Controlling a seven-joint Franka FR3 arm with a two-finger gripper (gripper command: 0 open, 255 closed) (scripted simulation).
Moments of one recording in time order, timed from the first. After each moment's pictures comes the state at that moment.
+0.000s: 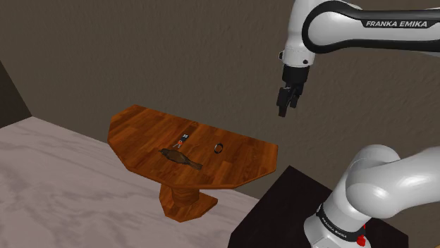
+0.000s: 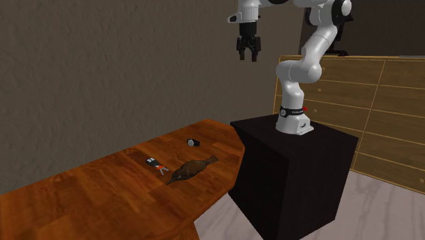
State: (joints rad) arm 0.00 -0.75 -0.05 -2.42 -0.08 1.56 -0.06
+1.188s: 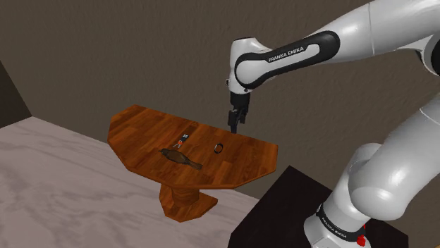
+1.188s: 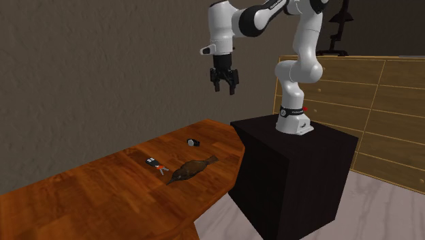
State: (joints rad) arm 0.10 -0.20 -0.05 -2.31 -0.02 1.99 -0.19
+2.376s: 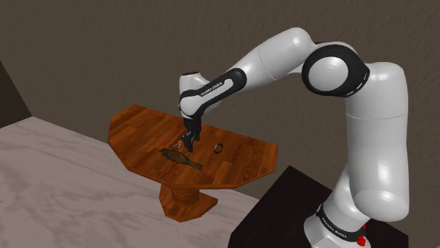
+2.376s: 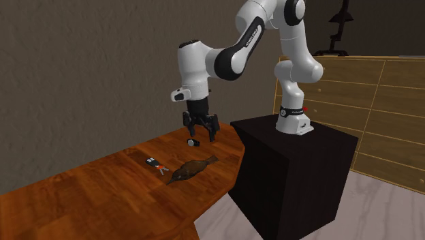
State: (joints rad) arm 0.18 0.45 0.03 -1.83 0.03 2.18 -0.33
